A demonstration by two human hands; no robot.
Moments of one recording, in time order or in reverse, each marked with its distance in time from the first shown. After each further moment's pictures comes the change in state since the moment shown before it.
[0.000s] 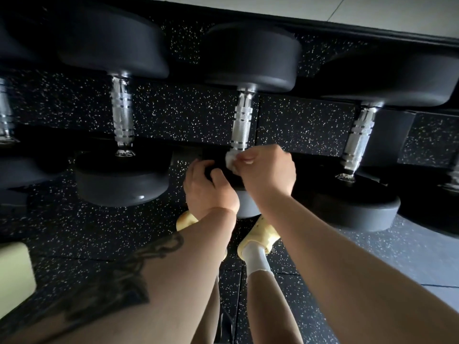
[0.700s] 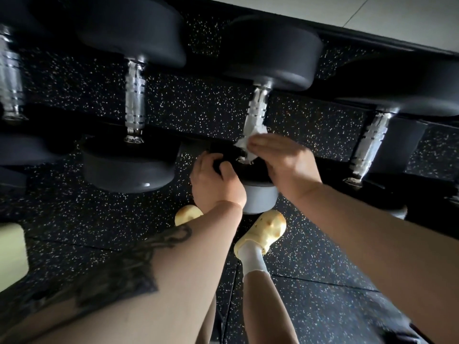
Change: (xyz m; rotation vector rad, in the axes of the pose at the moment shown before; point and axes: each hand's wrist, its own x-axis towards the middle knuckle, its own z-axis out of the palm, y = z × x) left_hand -0.001 -0.001 0.002 -0.019 0.016 -0.004; right_hand 0.036 0.054 0.000 -0.187 0.237 -1.125
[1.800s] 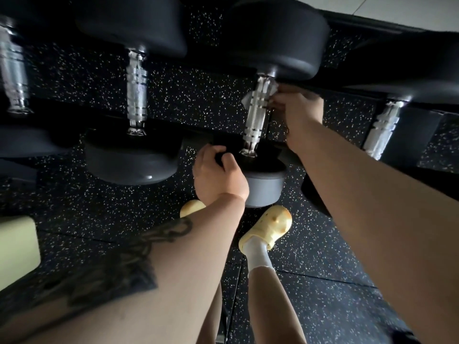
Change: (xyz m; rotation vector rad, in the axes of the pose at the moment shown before) left_hand 0.000 0.001 0.001 -0.020 0.005 -0.069; right_hand 0.075 0.023 0.004 1.041 0.310 1.384
